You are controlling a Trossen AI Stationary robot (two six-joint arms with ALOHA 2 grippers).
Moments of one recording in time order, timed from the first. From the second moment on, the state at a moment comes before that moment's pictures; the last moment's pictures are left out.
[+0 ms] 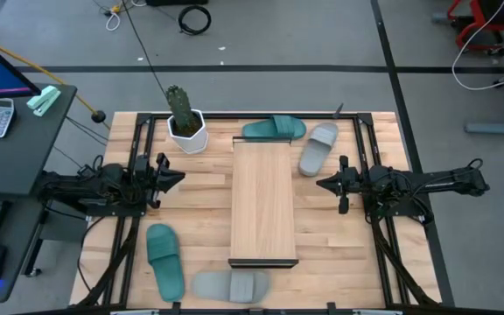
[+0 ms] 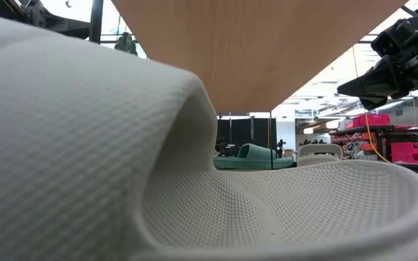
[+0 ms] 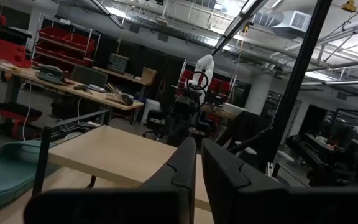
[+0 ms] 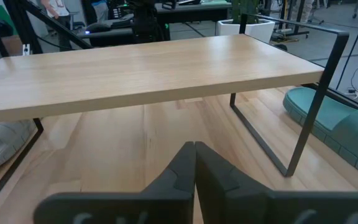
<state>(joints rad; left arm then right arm) -0.05 0.01 0.01 0.28 -0.16 -0.30 0.03 0.21 0.04 -0.01 0.16 0.13</state>
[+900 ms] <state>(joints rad) -0.05 0.01 0.01 0.28 -0.16 -0.30 0.03 0.21 0.04 -0.01 0.16 0.13</state>
